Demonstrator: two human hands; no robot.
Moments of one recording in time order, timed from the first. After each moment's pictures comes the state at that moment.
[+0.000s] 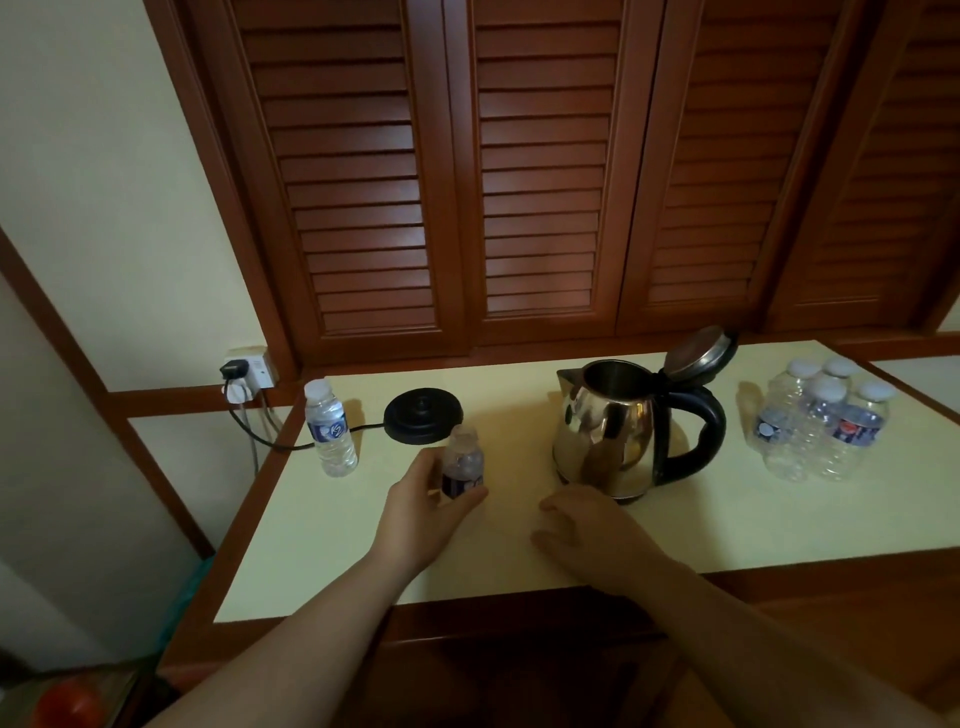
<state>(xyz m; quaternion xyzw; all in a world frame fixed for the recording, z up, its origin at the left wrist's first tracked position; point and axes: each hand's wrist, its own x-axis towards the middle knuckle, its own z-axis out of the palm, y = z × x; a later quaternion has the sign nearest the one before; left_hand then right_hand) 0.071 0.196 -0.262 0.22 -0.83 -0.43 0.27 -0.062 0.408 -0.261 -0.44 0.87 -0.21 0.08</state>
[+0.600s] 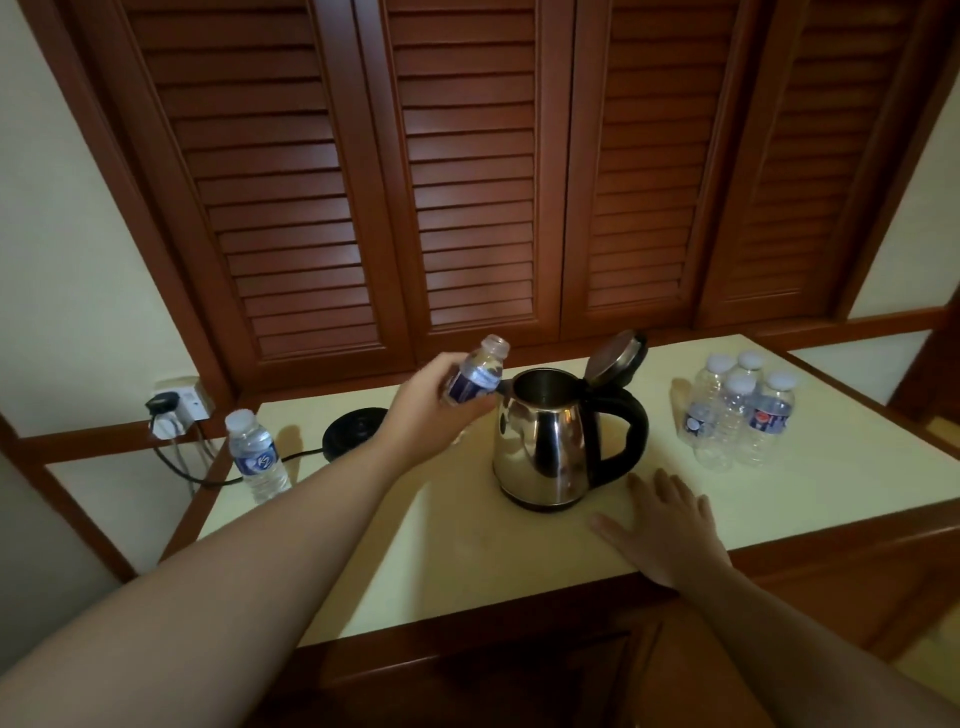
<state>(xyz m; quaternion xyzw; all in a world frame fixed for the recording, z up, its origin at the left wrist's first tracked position) -0.036 0.221 -0.155 0.07 -0.87 -0.42 0.24 -0.135 0.519 -0.285 -0.20 0.97 -0.09 0.03</state>
